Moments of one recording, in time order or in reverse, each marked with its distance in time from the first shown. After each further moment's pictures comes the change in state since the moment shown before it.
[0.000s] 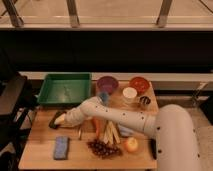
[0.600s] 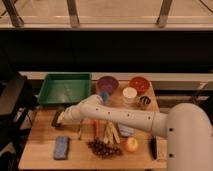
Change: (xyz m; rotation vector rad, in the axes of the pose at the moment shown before) arm -0.010 -0.054 -0.054 0.037 0.159 -0.133
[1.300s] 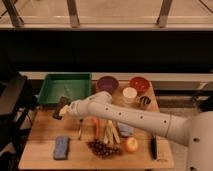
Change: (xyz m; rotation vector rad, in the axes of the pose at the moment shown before) arm 0.012 -0.010 -0.051 0.108 0.078 0.014
